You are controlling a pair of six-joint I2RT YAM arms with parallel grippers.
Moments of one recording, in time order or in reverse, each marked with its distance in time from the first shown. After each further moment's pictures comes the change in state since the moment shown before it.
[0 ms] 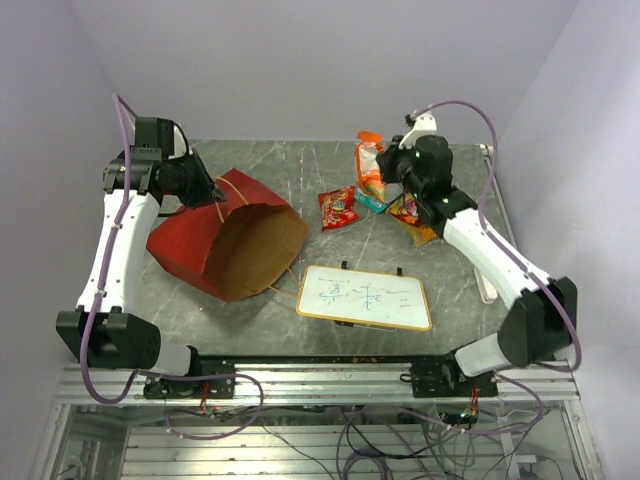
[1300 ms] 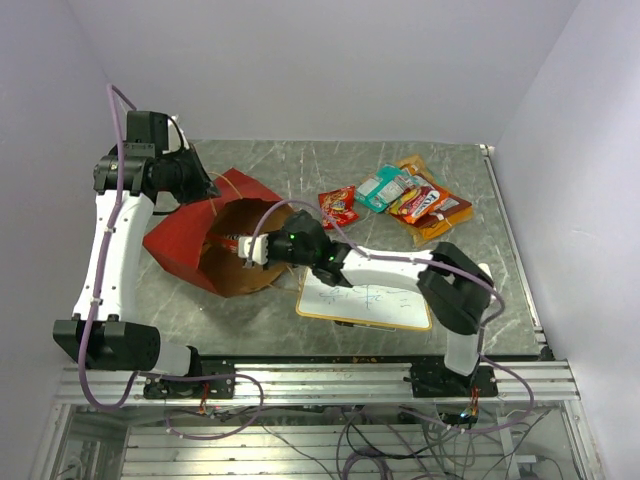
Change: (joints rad) left arm -0.002 -0.008 0.094 -0.077 -0.028 0.090; right arm 0.587 0.515 0.018 0.385 -0.282 -1.040
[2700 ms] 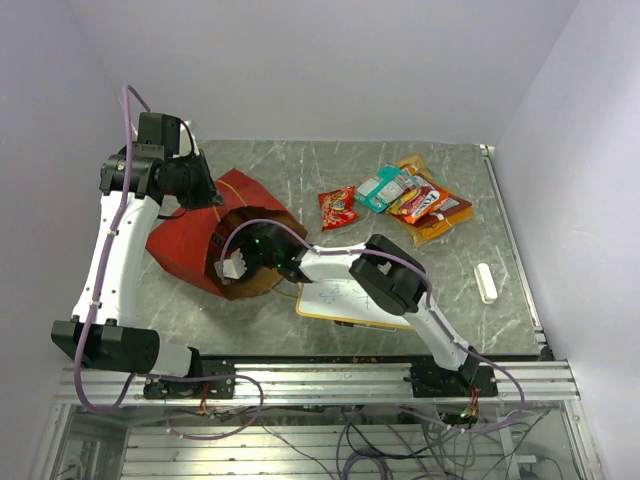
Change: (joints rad) left arm -0.070 -0.006 0.016 -0.063 -0.060 0.047; right arm 0.001 0.413 0.322 -0.045 0.049 -0.377
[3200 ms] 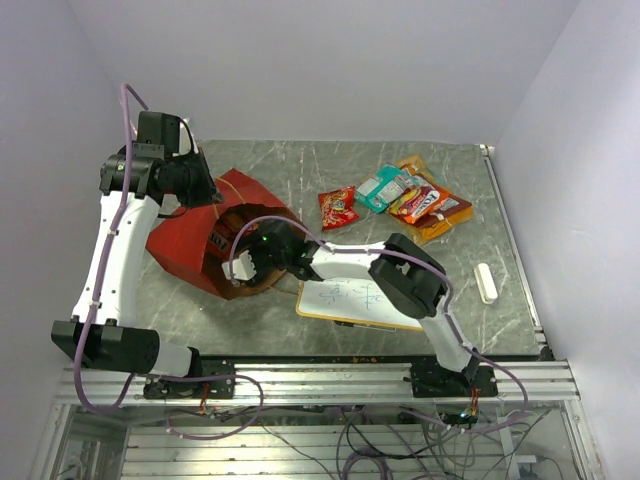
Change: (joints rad) left arm 0.000 0.000 0.000 0.014 -0.015 -0.013; right arm -0.007 -0.166 -0.109 -0.142 -0.113 0.082
